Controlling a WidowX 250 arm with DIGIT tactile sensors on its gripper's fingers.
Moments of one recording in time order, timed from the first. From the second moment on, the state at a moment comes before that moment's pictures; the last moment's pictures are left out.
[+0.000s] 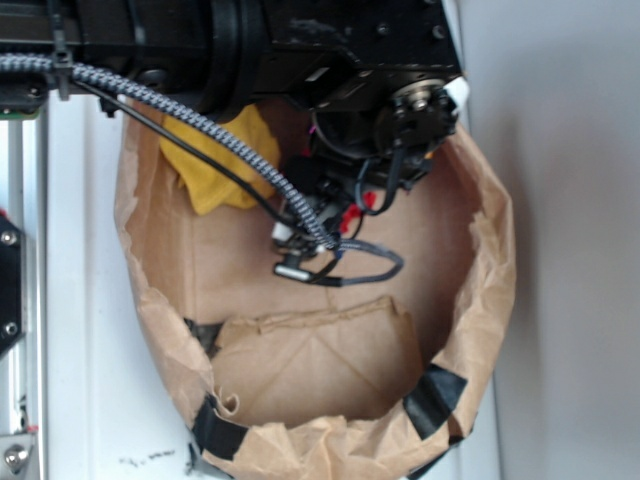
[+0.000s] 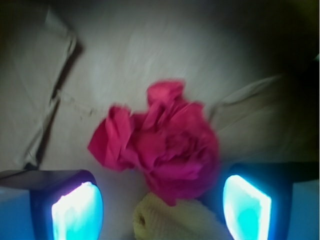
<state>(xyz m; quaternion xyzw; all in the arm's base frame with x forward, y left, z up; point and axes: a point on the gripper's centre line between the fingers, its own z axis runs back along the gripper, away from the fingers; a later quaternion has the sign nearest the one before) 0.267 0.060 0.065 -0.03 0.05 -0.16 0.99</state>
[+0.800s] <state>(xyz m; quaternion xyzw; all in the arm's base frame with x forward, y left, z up) 0.231 0.068 0.032 0.01 0.05 -0.18 0.98</state>
